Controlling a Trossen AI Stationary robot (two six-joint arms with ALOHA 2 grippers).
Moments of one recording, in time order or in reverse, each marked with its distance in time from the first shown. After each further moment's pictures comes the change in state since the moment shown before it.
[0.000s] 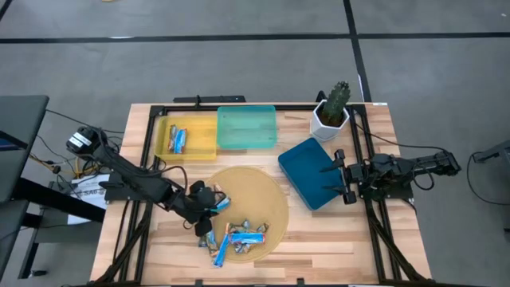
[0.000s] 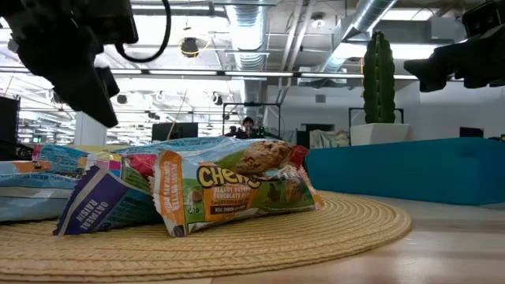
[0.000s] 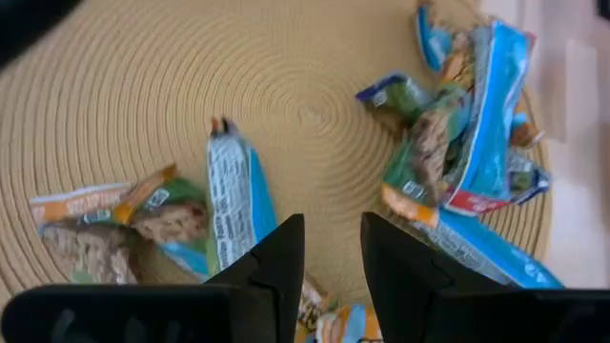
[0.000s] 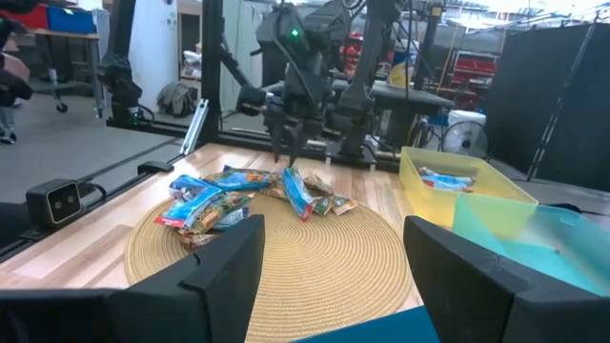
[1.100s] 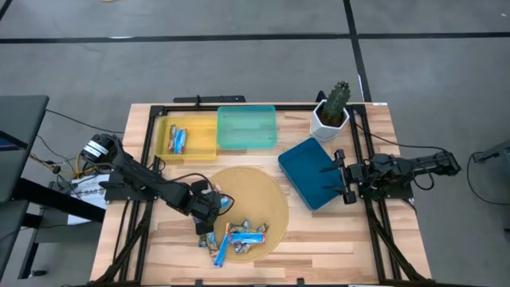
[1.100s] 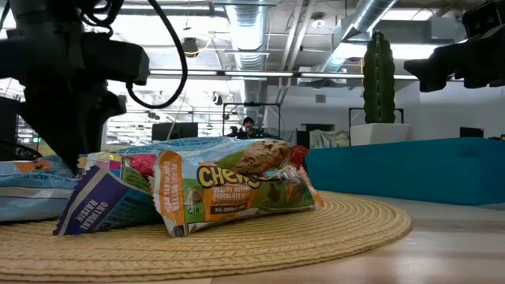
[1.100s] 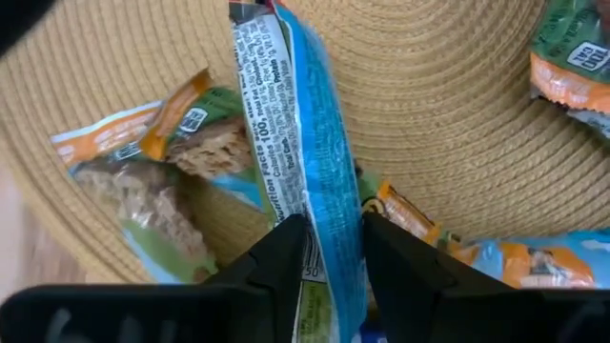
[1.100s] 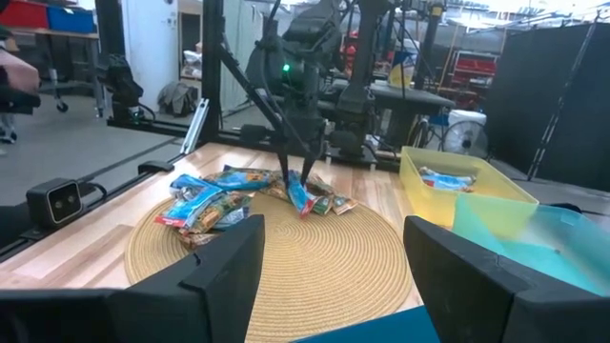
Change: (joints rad) left arm 0.063 0.226 0.143 -0.284 0.098 0.145; right arm 0.000 0.000 0.000 -0.001 0.000 0.000
